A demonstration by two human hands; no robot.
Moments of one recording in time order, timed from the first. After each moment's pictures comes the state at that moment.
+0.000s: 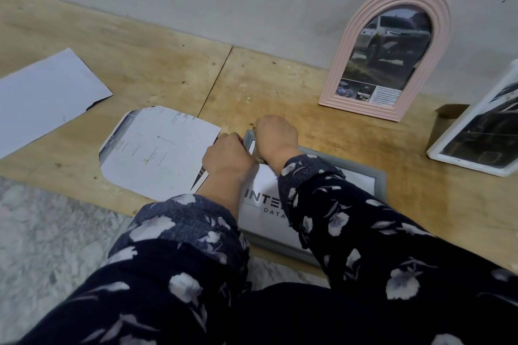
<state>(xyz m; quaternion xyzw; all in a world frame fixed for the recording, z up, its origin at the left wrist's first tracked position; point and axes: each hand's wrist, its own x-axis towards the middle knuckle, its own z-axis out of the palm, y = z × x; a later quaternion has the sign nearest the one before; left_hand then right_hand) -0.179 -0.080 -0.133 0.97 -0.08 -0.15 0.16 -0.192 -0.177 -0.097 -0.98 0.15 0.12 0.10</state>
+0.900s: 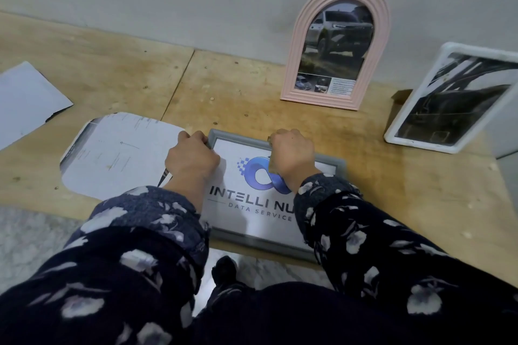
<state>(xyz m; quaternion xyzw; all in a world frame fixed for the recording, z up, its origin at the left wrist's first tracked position) -0.193 -0.088 -0.118 0.98 -0.05 -0.15 0.11 -0.274 -0.253 -0.114 -0.98 0.17 0.09 0.04</state>
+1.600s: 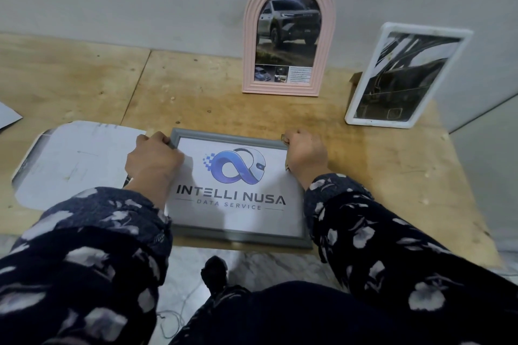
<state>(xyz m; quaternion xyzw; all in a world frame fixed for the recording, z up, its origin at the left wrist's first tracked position) -0.197 -0.093 -0.122 0.98 -0.04 -0.15 0.11 -0.345 -0.319 -0.134 -0.94 0.33 0.04 0.11</state>
